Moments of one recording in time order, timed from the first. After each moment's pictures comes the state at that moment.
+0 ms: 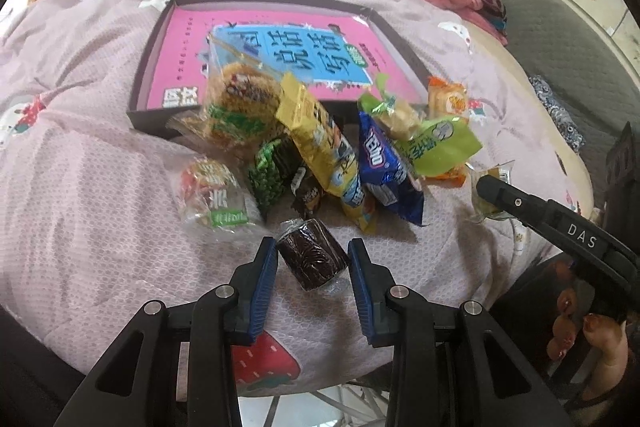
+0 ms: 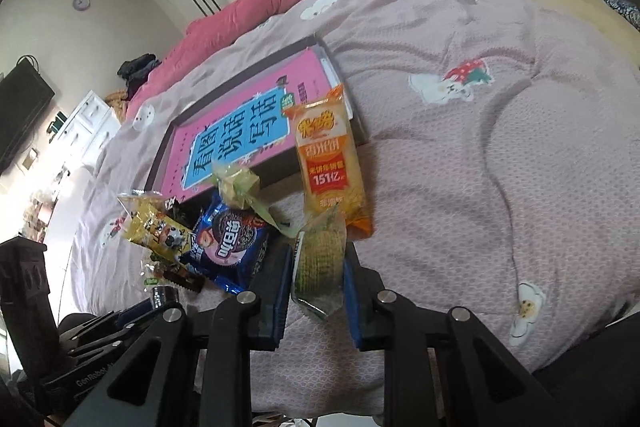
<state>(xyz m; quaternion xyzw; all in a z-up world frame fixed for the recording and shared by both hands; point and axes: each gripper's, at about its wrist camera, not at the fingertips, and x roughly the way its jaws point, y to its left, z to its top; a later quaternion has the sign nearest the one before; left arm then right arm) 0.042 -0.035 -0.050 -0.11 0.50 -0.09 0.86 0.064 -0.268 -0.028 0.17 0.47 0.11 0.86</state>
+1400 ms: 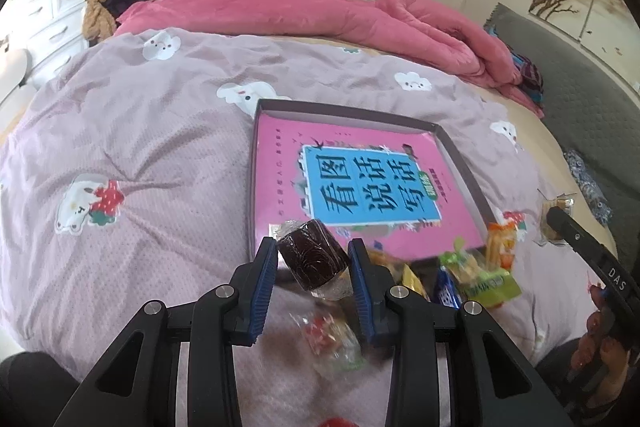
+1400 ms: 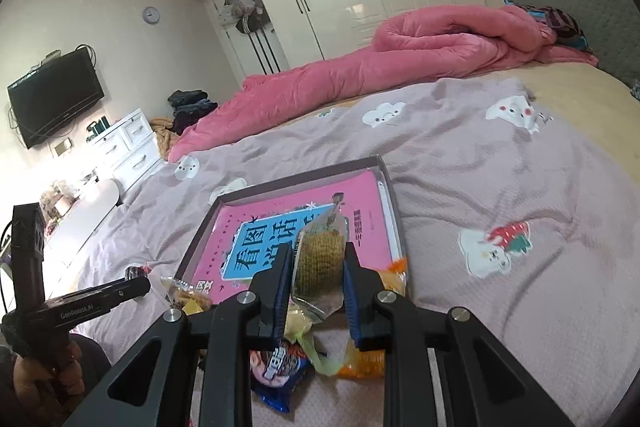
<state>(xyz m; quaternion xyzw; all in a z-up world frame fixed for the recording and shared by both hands) 0.088 0.043 0.007 -0.12 0.40 0.01 0.91 0.109 -0.246 0.035 0.11 0.33 0.18 0.92</state>
